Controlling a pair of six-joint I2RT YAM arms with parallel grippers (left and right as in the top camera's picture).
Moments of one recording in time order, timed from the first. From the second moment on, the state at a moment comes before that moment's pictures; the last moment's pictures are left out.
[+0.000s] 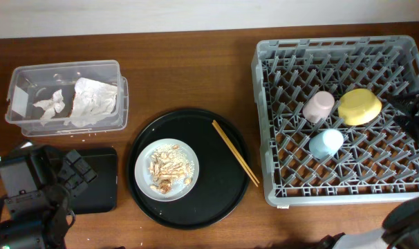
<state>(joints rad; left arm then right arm) 0.23 0.87 1.25 -1.30 -0.20 -0.42 -0.86 1.69 1.66 -1.39 -0.92 -0.11</state>
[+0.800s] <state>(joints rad) 0.23 0.87 1.25 -1.30 -0.20 -0.42 -0.46 1.93 1.66 -0.94 -0.18 0.32</state>
